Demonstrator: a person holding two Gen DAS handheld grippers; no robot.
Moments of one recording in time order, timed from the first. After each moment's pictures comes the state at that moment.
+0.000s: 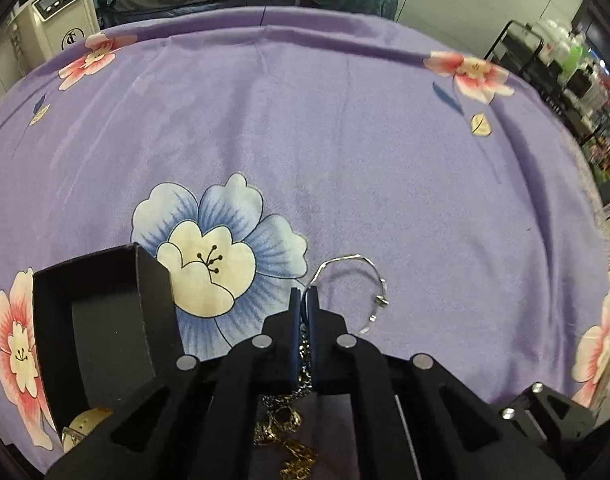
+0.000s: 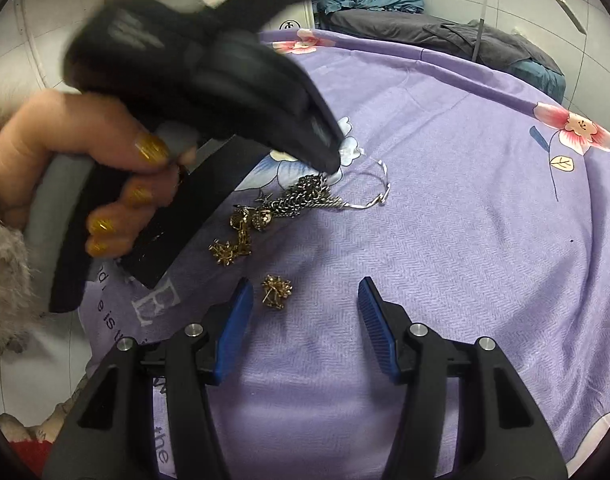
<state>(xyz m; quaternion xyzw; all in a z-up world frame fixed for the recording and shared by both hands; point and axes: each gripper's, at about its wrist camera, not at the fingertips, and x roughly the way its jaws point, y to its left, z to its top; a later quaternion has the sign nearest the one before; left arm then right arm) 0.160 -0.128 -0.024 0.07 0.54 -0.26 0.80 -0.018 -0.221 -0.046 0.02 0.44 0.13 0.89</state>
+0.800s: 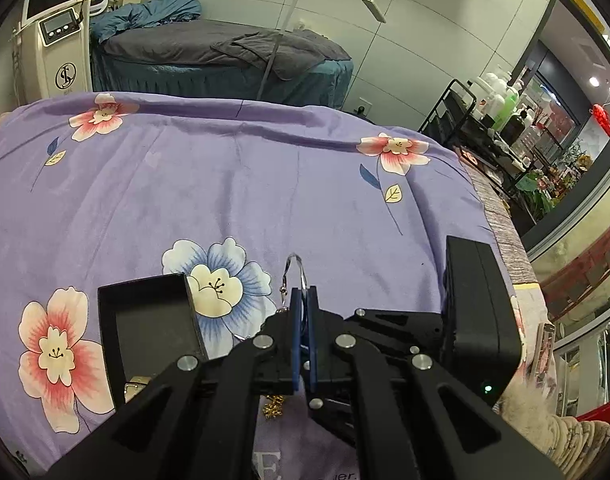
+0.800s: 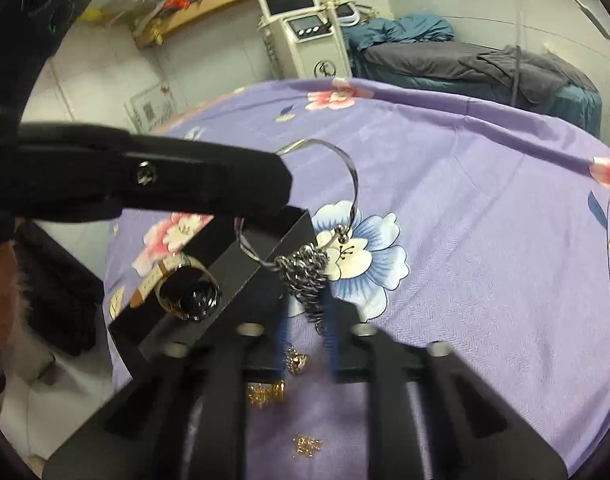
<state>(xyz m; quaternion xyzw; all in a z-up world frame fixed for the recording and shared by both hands) 0.120 -0.083 0.071 0.02 0.46 -0.33 0.82 0.051 -0.207 -0.016 0.06 0.38 0.21 0.90</state>
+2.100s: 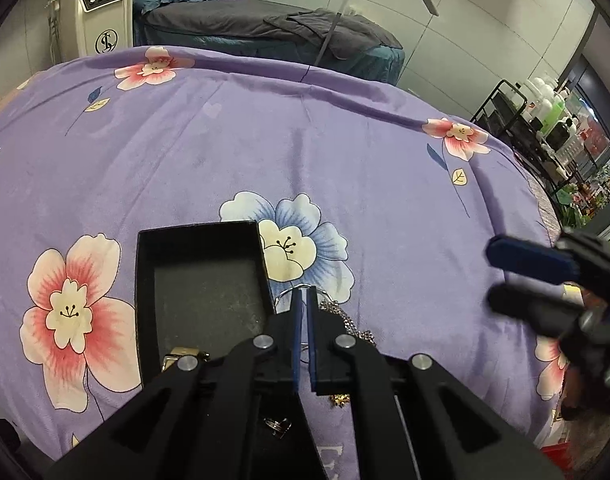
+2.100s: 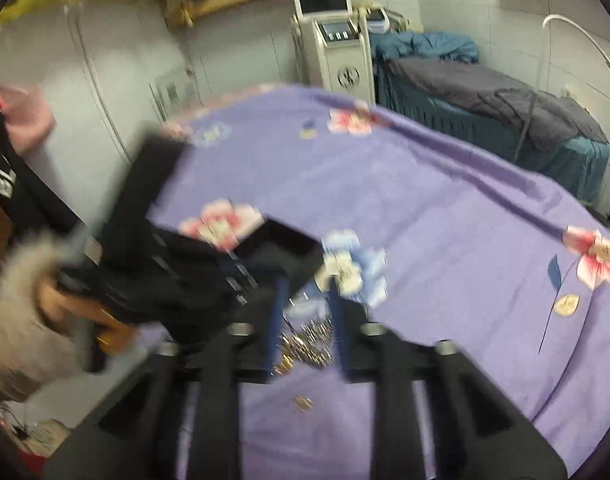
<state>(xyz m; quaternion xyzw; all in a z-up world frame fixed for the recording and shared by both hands) 0.132 -0.042 0.019 0.01 0.50 -0.26 0.83 0.037 -0.222 0.057 0.00 0.39 0.23 0.89</state>
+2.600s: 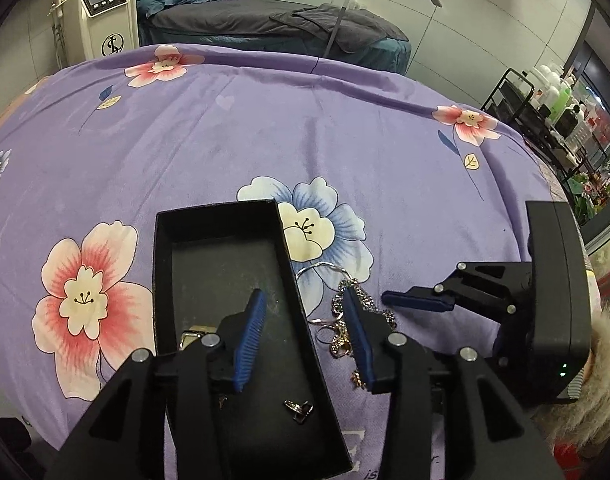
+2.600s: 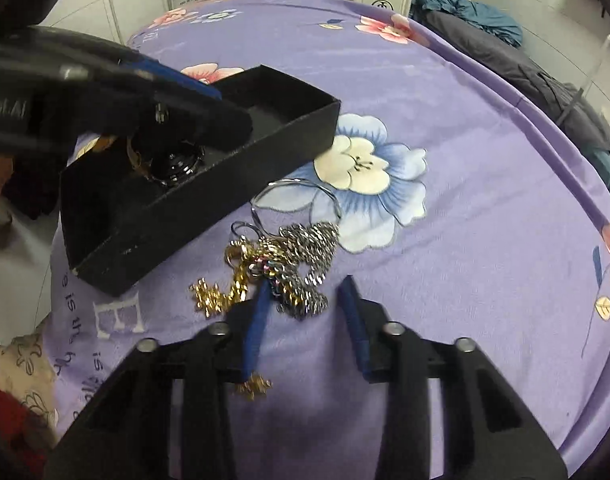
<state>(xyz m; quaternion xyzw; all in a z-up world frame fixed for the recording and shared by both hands) 0.121 -0.036 0.011 0.04 0.50 -0.24 0.83 0.050 -0.188 -0.051 -0.14 0.46 0.25 0.84</state>
